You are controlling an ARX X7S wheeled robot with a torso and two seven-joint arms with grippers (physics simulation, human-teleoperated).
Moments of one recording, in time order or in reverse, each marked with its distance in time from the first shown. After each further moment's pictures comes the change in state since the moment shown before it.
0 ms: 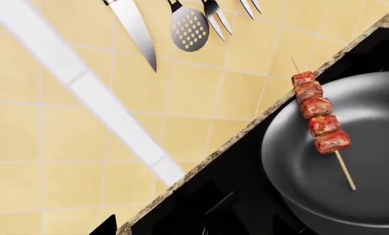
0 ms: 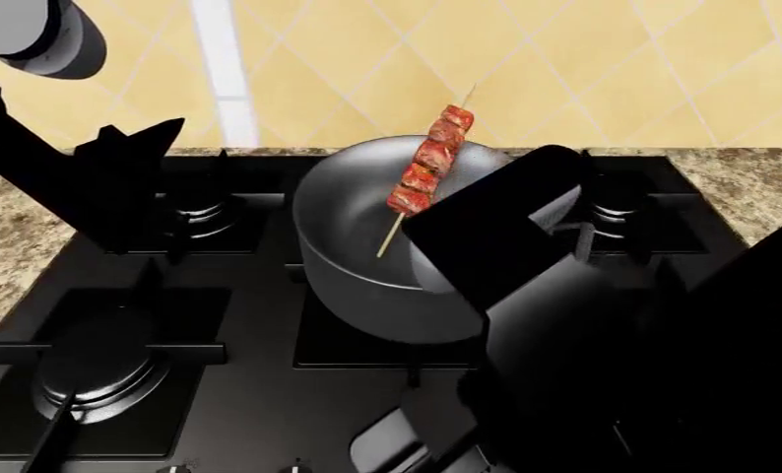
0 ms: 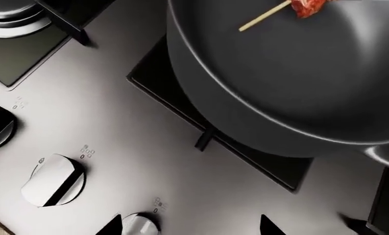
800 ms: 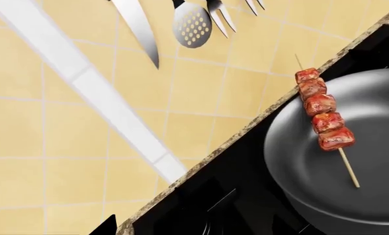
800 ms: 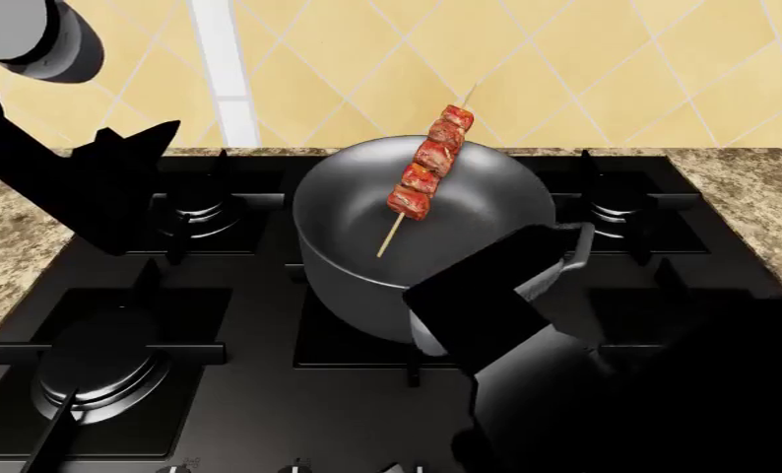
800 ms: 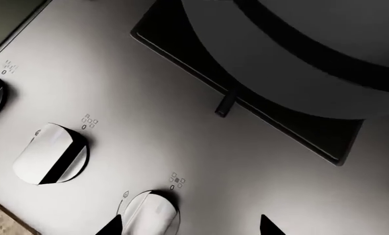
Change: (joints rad) left arm -0.004 -0.013 0.017 0.006 0.006 0.009 0.004; right arm -0.121 0.004 -0.046 -0.107 -0.035 -0.130 0.001
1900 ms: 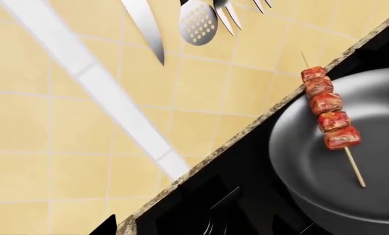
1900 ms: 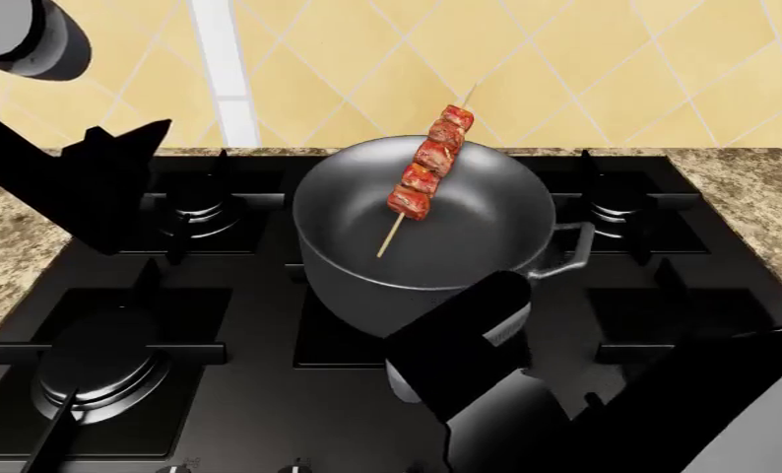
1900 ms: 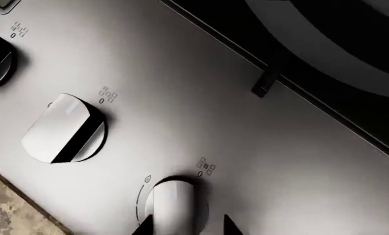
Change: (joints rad) left arm -0.011 -0.021 0.021 0.004 0.003 0.016 0.004; right arm -0.075 -0.048 -0.034 -0.042 -0.037 -0.052 -0.022
